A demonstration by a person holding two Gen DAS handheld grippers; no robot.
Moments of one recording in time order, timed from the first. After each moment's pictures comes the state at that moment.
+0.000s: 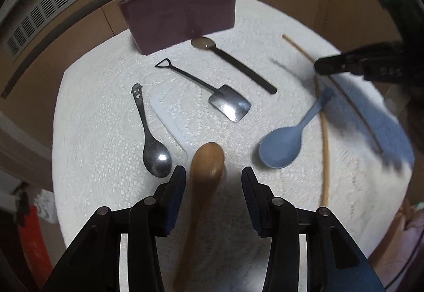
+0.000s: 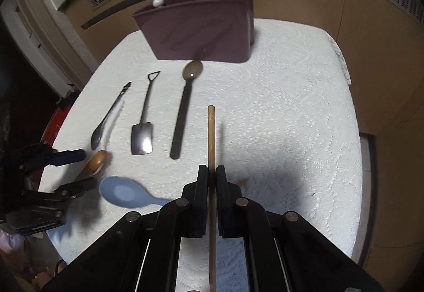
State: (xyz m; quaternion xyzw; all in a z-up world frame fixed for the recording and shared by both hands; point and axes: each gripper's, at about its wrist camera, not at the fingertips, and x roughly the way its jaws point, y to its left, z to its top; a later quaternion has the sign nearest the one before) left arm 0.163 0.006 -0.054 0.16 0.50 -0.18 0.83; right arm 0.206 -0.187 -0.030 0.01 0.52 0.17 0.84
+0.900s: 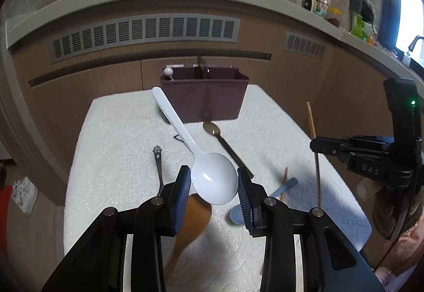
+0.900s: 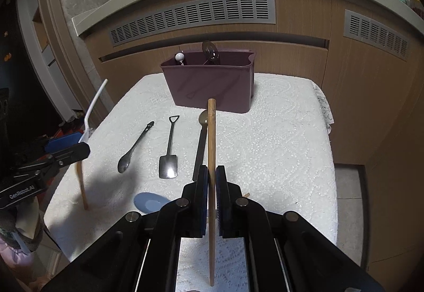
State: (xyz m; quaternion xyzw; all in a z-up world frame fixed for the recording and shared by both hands) left arm 0.128 0.030 0.040 0.00 0.34 -0.17 0.92; right arm 0.156 -0.189 0.031 0.01 0.40 0.16 0.90
